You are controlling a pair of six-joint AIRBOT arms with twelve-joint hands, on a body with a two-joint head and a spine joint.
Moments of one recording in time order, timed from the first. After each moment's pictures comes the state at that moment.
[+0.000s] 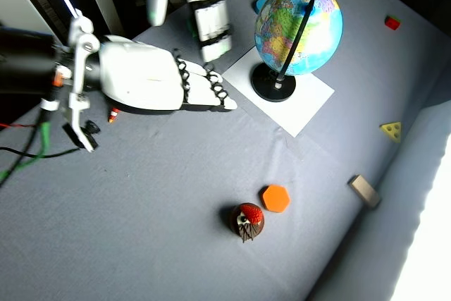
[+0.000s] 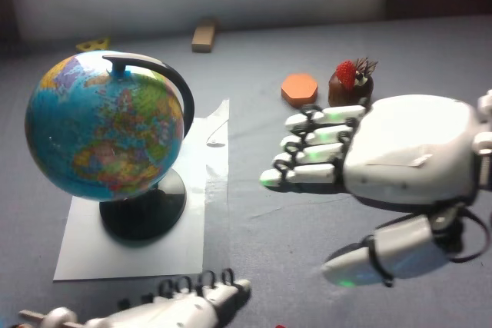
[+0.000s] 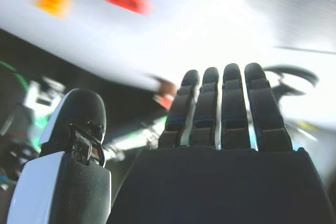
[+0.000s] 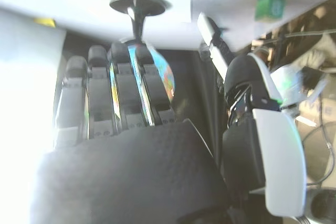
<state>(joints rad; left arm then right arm) 0.74 -0.91 0.31 -1.66 -0.83 1.89 -0.34 -0.87 0.79 -1.08 0.12 -0.18</state>
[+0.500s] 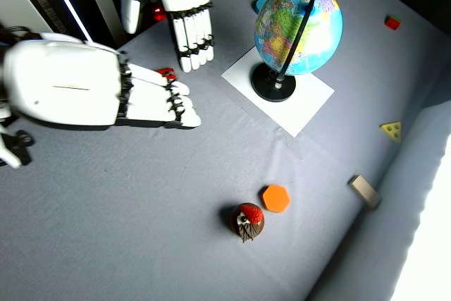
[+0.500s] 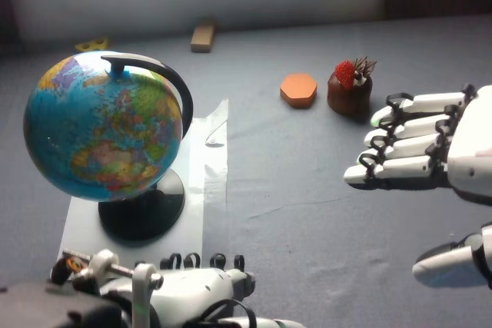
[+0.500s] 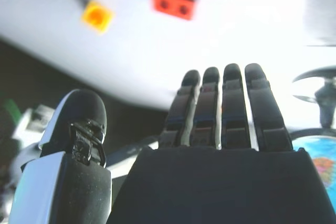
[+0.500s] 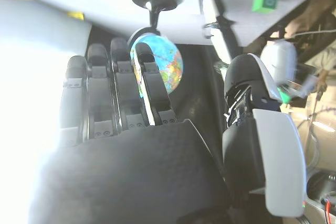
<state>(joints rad) 0.53 -0.95 0.39 -2.06 -0.89 2.37 -0.32 -0.63 0.70 -1.40 0.20 0.17</state>
